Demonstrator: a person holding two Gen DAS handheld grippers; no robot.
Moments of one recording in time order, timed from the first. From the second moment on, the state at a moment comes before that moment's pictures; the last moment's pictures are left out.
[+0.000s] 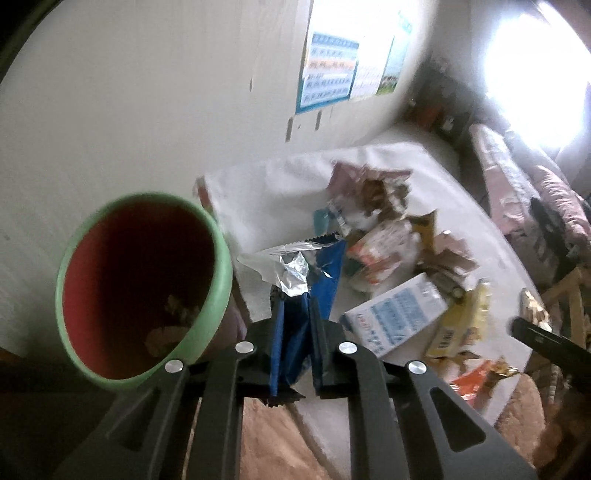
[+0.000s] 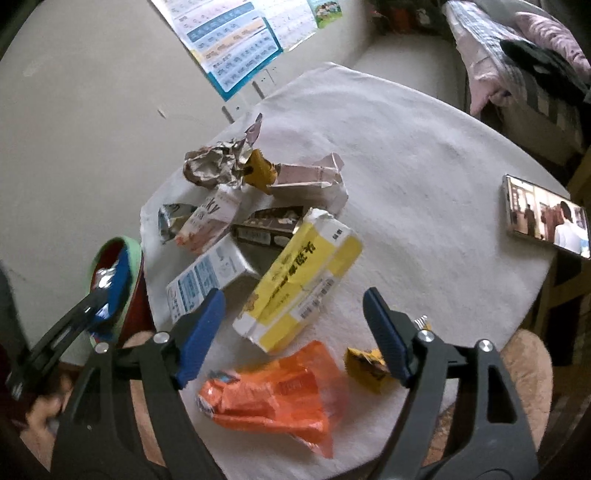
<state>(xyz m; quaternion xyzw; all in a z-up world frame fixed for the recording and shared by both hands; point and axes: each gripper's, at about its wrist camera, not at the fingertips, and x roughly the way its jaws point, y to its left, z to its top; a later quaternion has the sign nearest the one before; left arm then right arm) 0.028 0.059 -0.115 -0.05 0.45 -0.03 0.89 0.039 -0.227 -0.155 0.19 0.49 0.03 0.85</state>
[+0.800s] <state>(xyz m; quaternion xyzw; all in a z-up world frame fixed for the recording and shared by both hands) 0.011 0.034 -0.093 -0.04 0.43 -0.06 0.90 0.080 -0.217 -0.211 0.21 0.55 0.02 0.81</state>
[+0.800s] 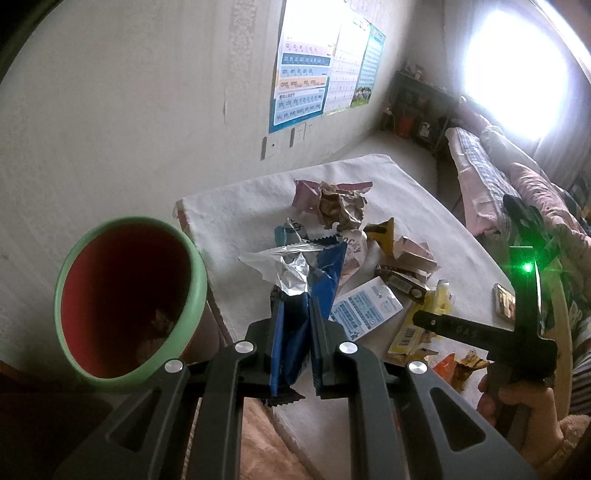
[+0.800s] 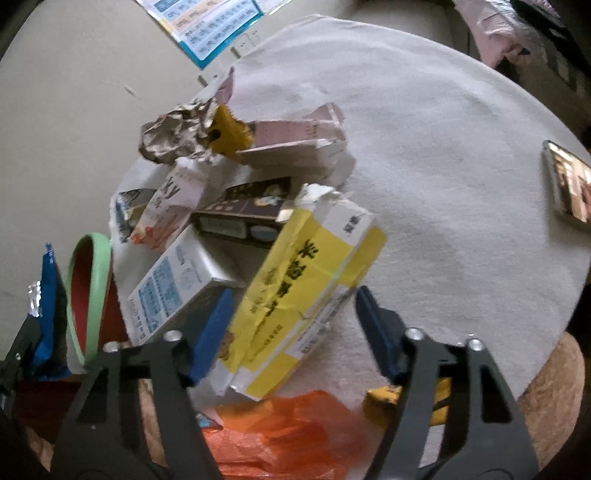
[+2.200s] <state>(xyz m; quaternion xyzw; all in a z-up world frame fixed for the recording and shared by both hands) -0.004 0.098 -0.065 -0.10 0.38 -0.01 0.92 0.034 -0.160 -0.056 0.16 0.39 0.14 0.90</state>
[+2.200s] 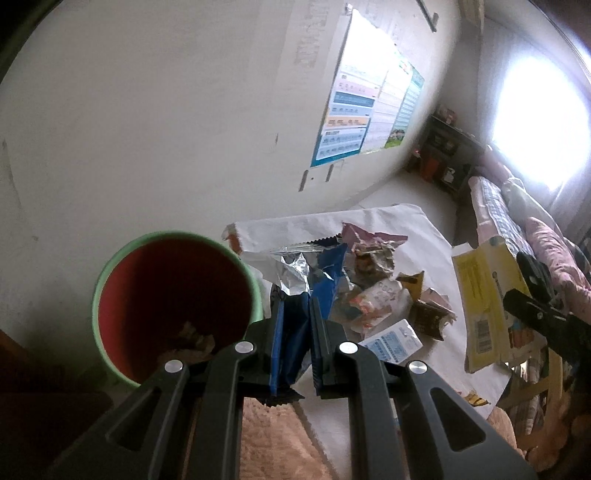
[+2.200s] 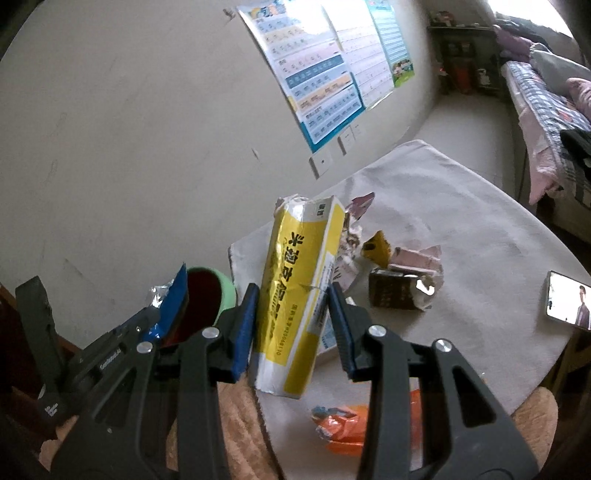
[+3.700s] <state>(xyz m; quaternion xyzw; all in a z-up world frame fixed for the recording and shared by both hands) 0.008 0.238 -0.118 -0.17 0.40 0.11 0.89 0.098 0.058 -0.092 0.04 0.48 0.30 0.82</state>
